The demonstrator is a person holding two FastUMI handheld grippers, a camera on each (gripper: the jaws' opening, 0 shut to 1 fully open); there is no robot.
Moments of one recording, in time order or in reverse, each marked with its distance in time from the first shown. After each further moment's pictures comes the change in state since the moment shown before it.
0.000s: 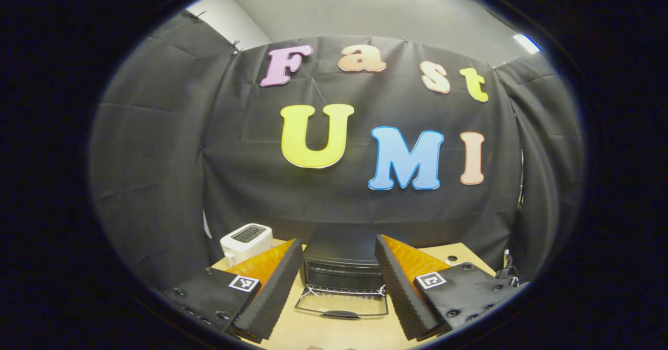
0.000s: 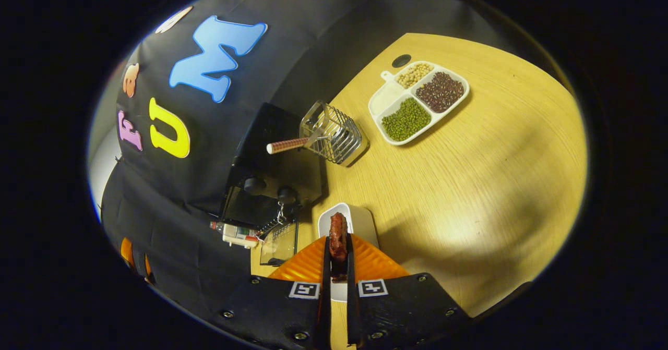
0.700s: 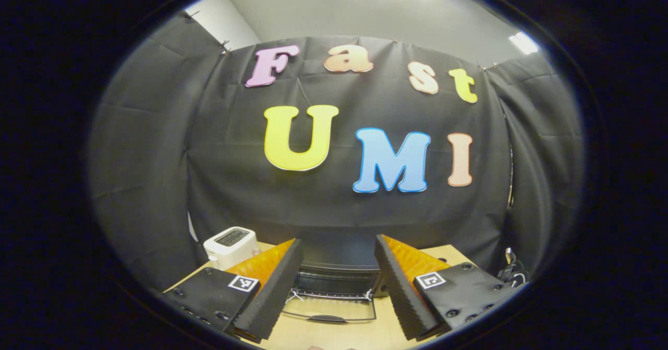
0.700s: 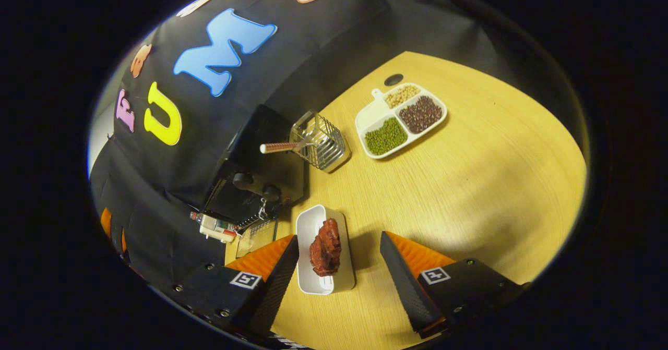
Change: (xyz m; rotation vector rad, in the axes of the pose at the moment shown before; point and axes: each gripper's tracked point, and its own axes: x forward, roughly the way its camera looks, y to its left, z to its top) left arm 0.003 -0.022 0.004 0.001 -0.006 0.001; right arm -0.006 -0.031 -0.007 -0.073 0.002 -0.092
